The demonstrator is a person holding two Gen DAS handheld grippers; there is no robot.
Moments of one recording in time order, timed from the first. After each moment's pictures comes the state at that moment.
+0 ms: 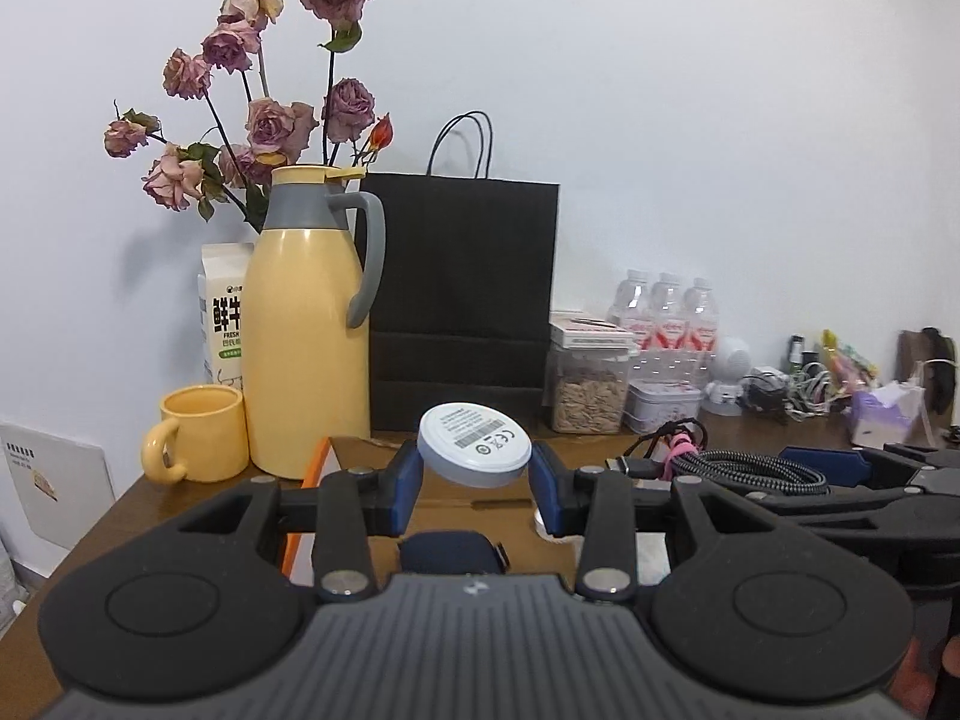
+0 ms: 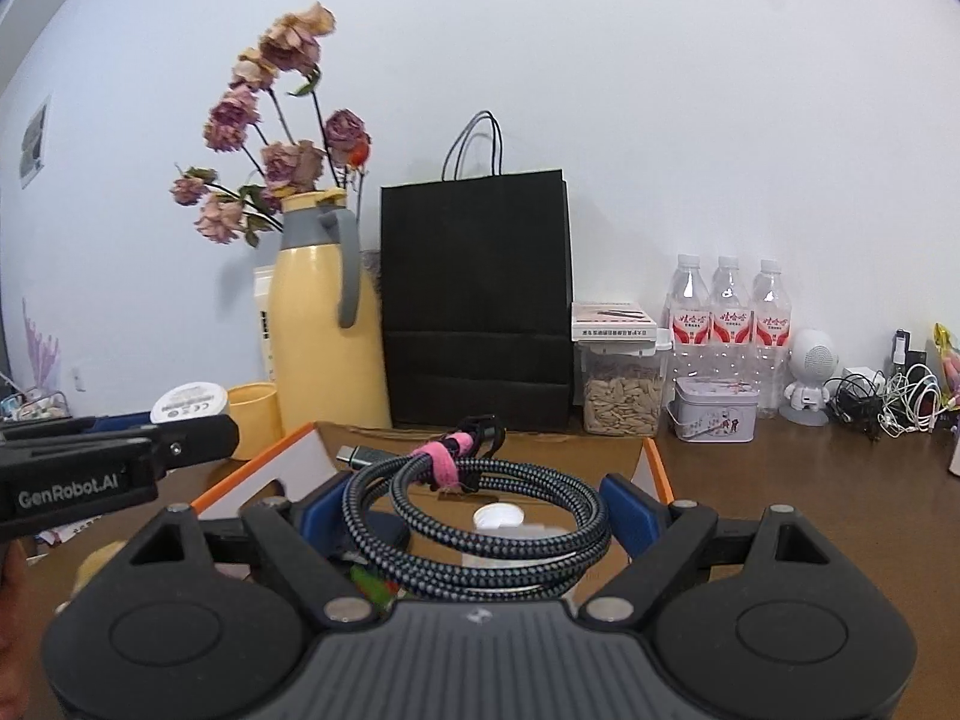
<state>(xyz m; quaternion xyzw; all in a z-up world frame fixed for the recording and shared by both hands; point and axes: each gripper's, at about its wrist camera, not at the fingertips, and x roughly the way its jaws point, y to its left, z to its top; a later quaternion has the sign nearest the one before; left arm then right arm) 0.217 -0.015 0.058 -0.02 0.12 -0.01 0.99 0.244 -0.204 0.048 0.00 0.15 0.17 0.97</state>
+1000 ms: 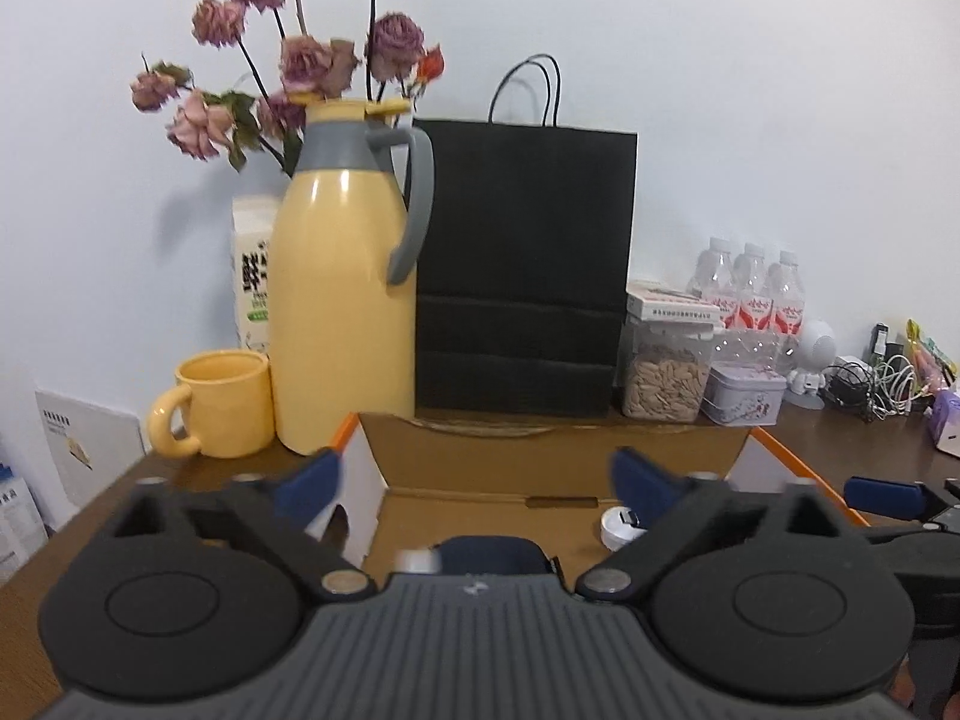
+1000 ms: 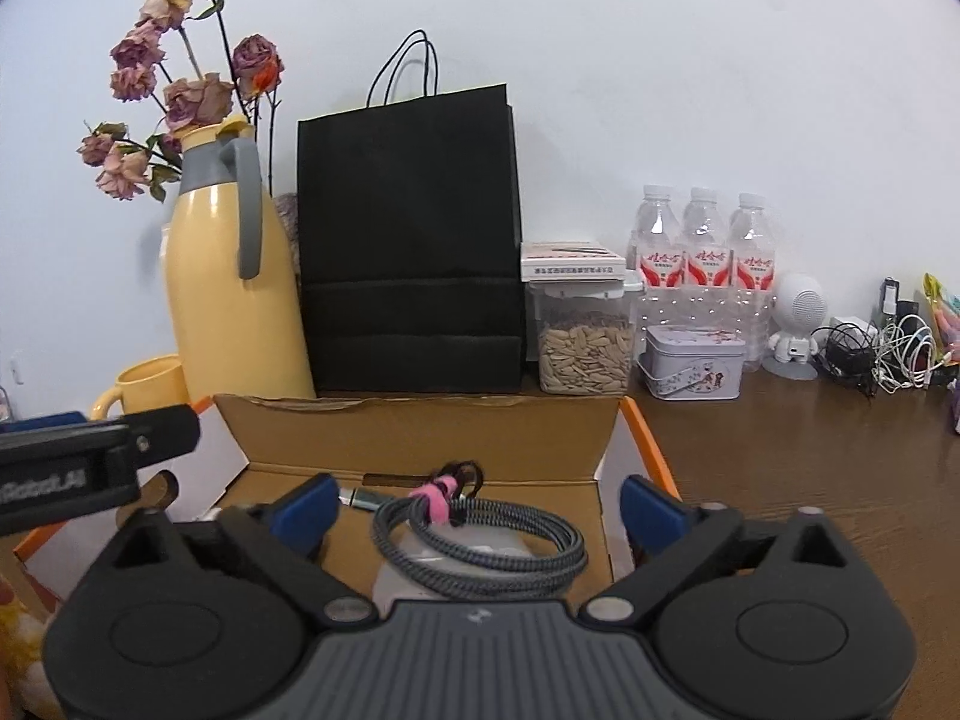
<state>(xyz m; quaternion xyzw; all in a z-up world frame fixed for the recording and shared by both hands) 0.274 -0.016 0.028 -0.03 0.14 0.06 0.99 0.321 -0.195 0.009 0.01 0.19 0.12 0.97</state>
